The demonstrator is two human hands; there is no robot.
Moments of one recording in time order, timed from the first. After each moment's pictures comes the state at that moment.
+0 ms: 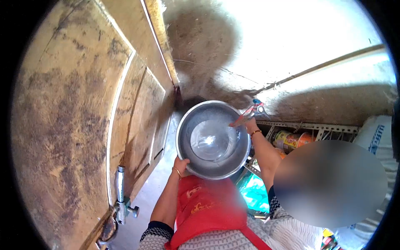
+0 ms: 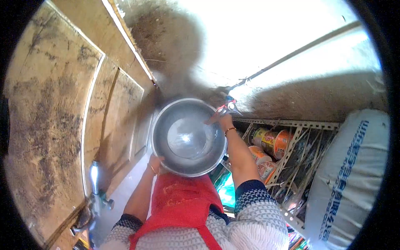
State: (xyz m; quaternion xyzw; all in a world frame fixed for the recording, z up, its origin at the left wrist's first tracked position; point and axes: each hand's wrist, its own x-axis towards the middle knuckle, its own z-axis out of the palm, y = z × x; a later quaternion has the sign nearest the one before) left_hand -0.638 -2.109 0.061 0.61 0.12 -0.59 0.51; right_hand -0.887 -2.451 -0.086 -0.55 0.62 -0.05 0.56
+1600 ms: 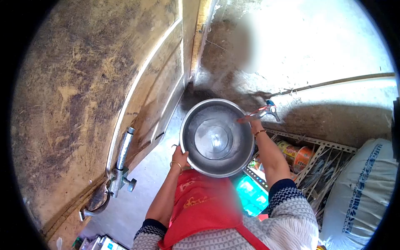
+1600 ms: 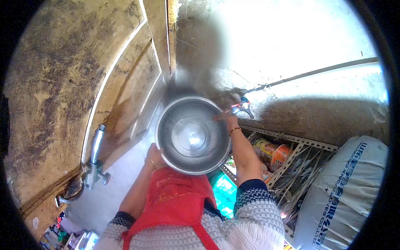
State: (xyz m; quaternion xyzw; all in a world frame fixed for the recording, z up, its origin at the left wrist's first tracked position) left_hand -0.685 -2.053 0.099 0.82 -0.05 -0.45 0.35; right_hand -0.853 -2.408 0.005 -0.42 0.61 -0.04 0.67
